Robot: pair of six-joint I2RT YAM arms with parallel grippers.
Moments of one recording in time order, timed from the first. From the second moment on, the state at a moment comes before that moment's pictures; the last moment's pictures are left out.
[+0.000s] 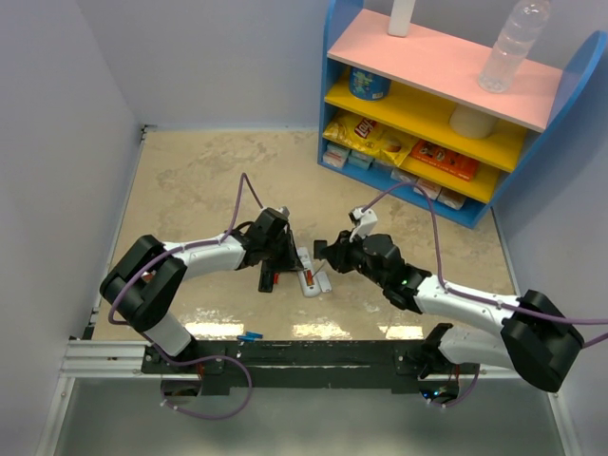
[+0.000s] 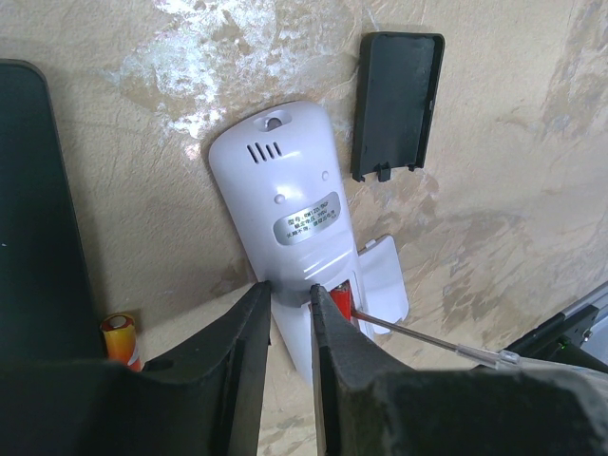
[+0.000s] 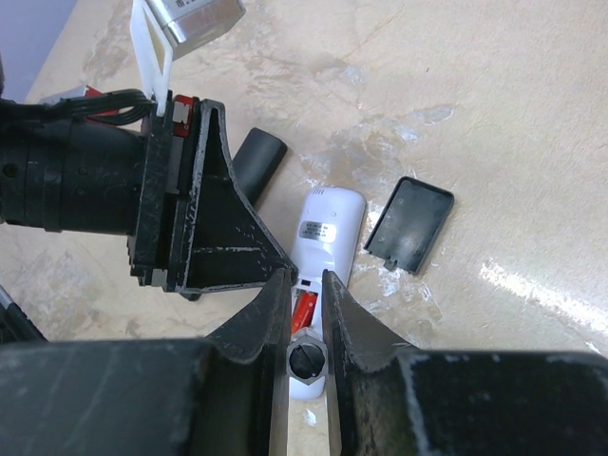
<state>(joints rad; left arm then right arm) -0.69 1.61 0.80 -0.13 0.16 -0.85 0.81 1.15 0.46 0.35 0.11 0.51</state>
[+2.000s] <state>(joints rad) -0.69 1.60 0.77 -0.10 0.18 -0.89 0.79 1.13 0.44 0.45 0.01 0.51</state>
